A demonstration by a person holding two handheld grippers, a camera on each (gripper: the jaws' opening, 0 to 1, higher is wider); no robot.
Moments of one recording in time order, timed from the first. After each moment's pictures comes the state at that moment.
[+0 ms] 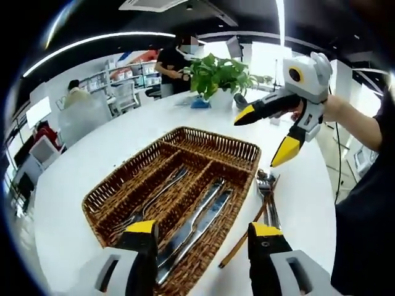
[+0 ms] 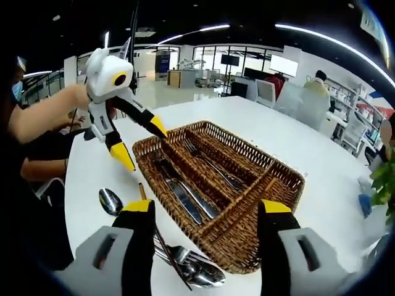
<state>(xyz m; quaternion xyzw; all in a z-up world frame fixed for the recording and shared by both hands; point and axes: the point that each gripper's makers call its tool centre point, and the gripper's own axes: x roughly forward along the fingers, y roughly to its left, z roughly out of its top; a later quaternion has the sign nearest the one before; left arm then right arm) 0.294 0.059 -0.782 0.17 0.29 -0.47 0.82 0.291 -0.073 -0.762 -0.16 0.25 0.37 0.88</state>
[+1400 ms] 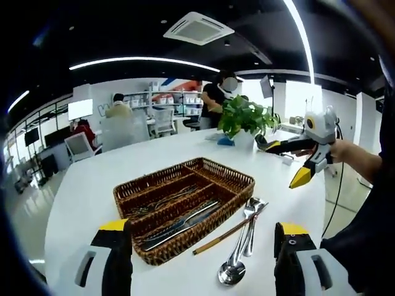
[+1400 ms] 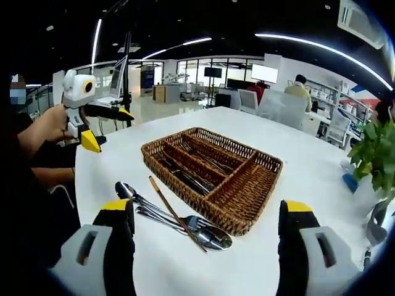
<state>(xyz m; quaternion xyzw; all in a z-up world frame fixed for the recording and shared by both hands) 0.219 0.089 -0.733 0.08 0.19 -0.37 0.91 0.221 -0.123 -0.745 -0.12 0.21 0.32 0.91</state>
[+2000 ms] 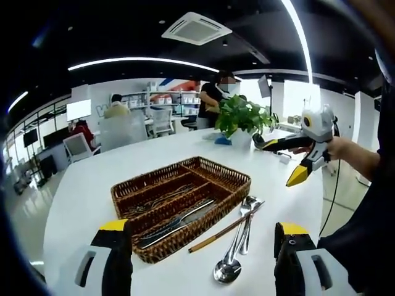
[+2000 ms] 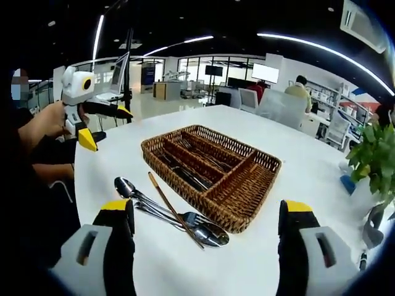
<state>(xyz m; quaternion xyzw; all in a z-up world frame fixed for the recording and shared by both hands) 0.213 0.087 -0.734 0.08 0.19 -0.38 0.90 0.222 -0.125 -0.745 -0.14 0.21 0.32 0.91</state>
